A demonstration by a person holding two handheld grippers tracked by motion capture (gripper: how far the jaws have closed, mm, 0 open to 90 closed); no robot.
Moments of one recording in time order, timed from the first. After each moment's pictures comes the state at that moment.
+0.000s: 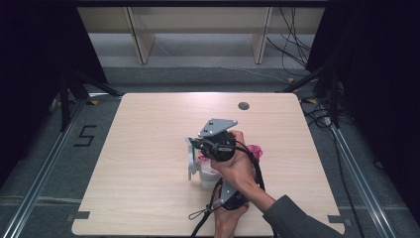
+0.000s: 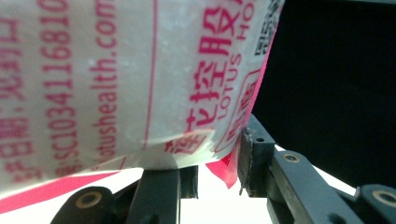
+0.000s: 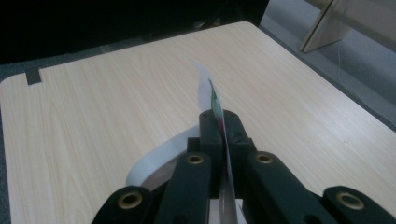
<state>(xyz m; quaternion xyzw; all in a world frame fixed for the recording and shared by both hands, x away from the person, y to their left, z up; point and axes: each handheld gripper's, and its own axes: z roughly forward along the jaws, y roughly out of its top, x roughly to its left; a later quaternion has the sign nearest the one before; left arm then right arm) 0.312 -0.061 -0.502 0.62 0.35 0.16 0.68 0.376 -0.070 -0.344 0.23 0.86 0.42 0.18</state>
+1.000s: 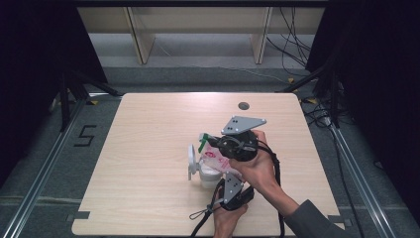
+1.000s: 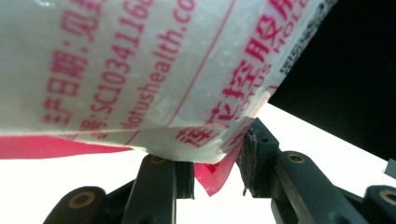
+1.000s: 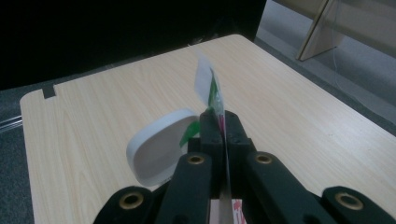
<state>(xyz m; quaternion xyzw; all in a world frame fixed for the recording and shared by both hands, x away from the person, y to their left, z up) 0.316 -0.057 -0.515 0.67 0.36 0.19 0.62 0.367 -0.115 -0.328 0.24 0.84 0.46 0.17</state>
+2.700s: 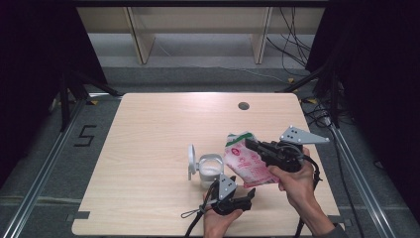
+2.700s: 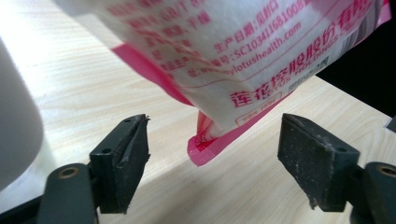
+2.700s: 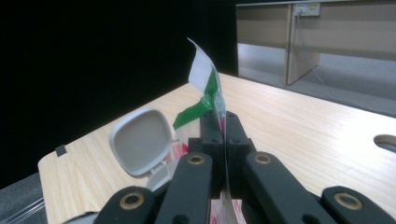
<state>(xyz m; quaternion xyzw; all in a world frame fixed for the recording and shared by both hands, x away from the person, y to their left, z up) 0.305 -0.038 -0.508 0.71 0.41 0.14 0.55 0.350 -0.216 -0.355 0.32 0.73 0.59 0.14</state>
